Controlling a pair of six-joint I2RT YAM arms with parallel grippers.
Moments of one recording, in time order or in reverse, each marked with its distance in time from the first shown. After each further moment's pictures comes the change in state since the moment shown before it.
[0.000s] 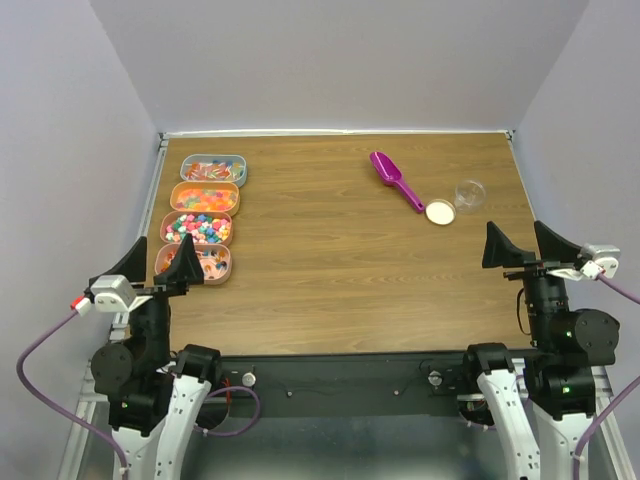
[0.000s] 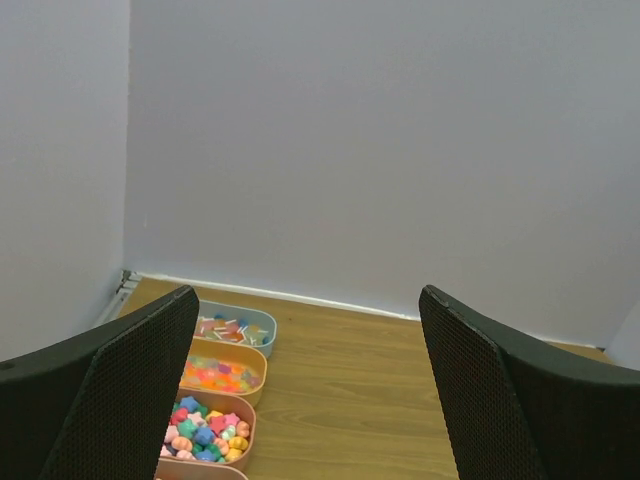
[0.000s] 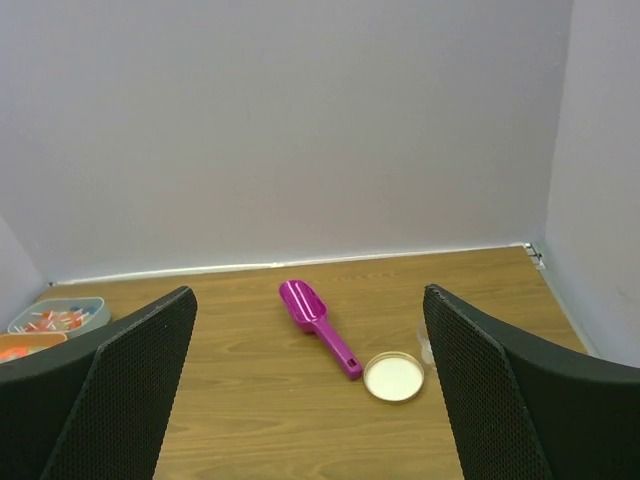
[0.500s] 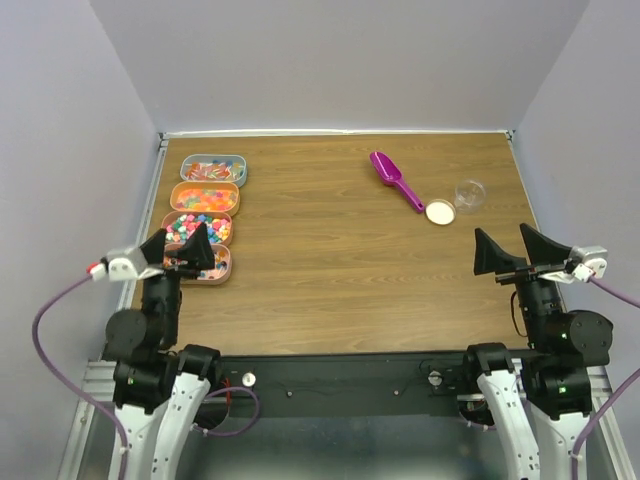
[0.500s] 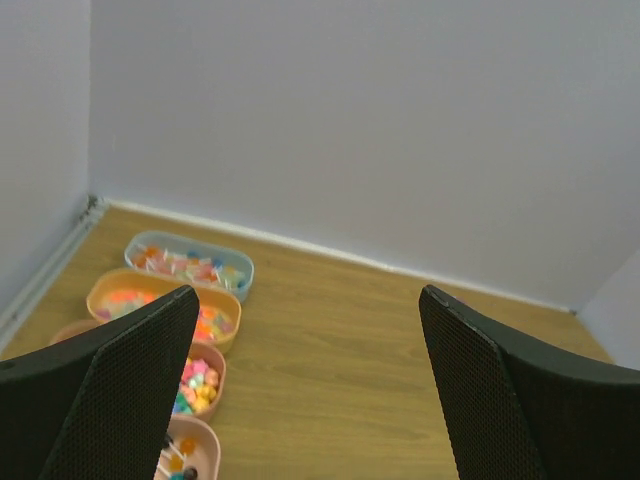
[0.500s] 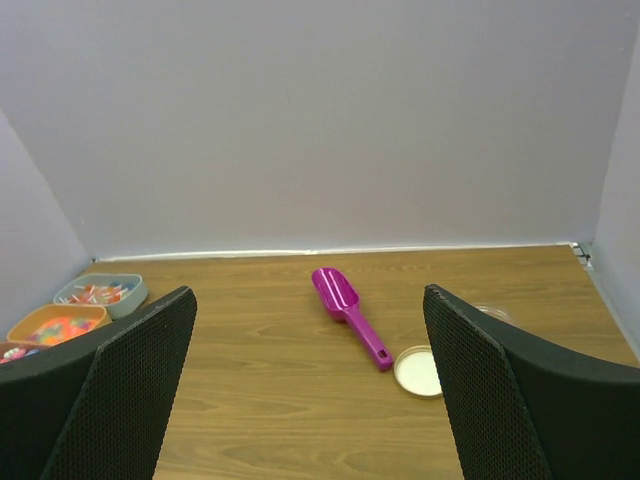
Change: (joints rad) left arm 0.000 0.087 -0.022 -0.015 0.001 -0.112; right arm 0.017 -0.035 -0.047 0.014 -0.072 0.026
